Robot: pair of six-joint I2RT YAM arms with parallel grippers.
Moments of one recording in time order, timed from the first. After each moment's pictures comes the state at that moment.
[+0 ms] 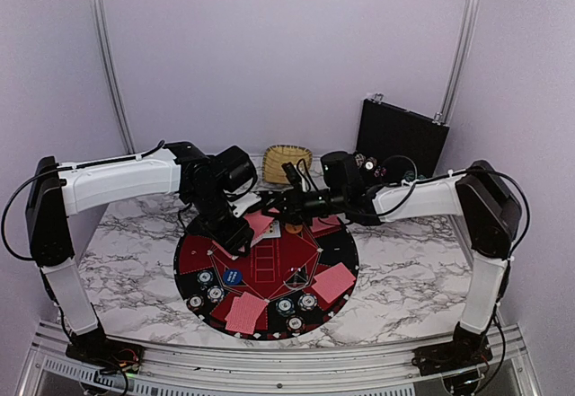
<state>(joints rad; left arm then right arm) -0.84 1.80 1.52 -1.05 0.07 -0.09 0.73 1.91 1.21 0.31 -0.71 0.86</state>
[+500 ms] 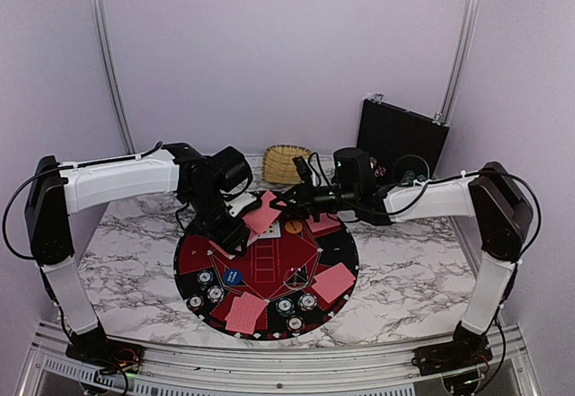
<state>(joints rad) -0.81 1.80 1.49 -1.03 0.08 -0.09 0.70 1.84 1.15 0.37 -0.72 0.93</state>
